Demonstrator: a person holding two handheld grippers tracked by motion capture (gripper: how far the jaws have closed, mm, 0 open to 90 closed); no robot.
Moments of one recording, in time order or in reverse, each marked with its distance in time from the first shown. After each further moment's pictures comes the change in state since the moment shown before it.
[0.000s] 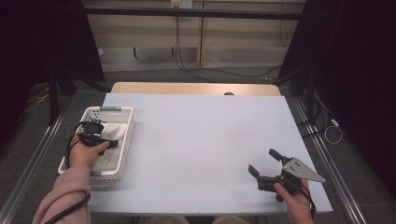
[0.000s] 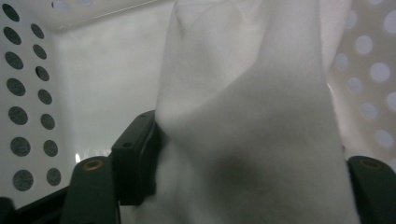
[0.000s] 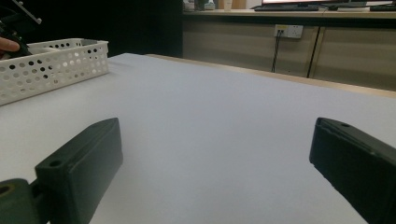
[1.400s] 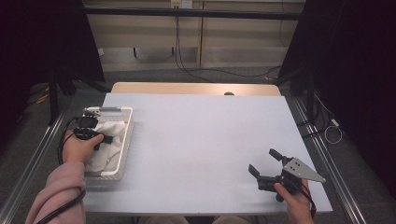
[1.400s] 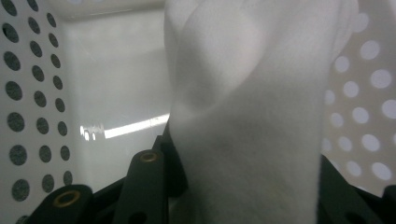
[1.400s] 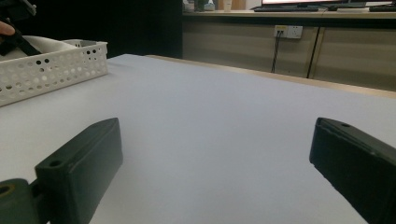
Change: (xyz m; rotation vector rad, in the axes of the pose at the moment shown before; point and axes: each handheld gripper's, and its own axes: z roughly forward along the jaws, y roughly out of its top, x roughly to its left) left arm 0.008 0.016 -0.026 0.042 -0.080 -0.154; right arm -0.001 0.000 0.000 -0.004 0.001 0.002
